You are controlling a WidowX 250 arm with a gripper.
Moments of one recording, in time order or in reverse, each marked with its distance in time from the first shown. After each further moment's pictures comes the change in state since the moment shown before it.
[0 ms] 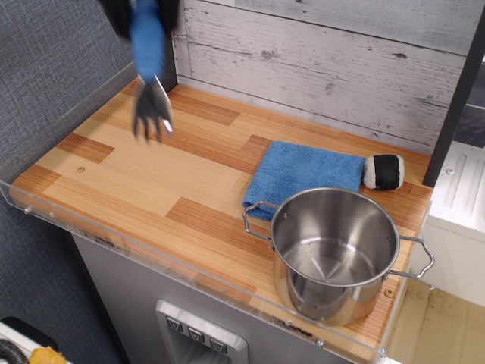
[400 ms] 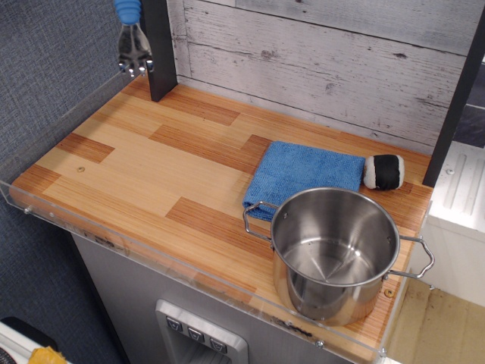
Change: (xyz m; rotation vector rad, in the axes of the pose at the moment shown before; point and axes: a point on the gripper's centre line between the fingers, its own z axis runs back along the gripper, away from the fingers) arm 0.063 0.007 -0.033 0.039 0.019 0.047
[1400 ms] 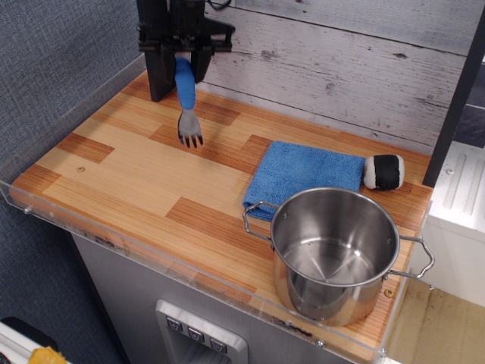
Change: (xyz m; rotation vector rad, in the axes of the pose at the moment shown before) arm 0.007 -0.042 -0.147 0.154 0.079 -0.069
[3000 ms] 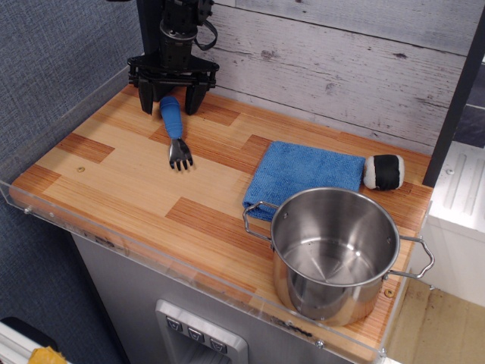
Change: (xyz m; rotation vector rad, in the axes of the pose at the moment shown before) arm -0.006 0.013 -0.041 0.042 0.064 -0.010
